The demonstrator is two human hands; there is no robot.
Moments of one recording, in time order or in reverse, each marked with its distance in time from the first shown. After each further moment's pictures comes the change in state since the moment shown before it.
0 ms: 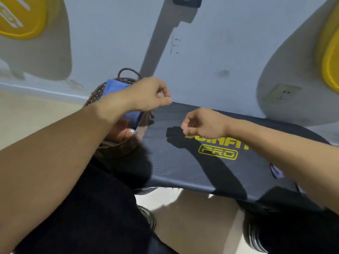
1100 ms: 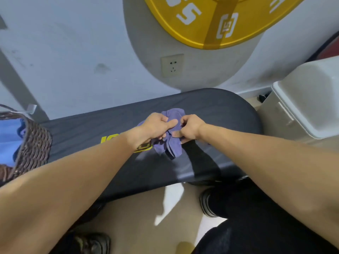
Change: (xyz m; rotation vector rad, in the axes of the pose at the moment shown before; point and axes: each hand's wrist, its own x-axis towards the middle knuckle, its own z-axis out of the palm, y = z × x) left_hand 0.101 0.223 0.292 -0.345 -0.353 -0.199; right_hand -0.169 0.238 0.015 0.911 0.363 0.706
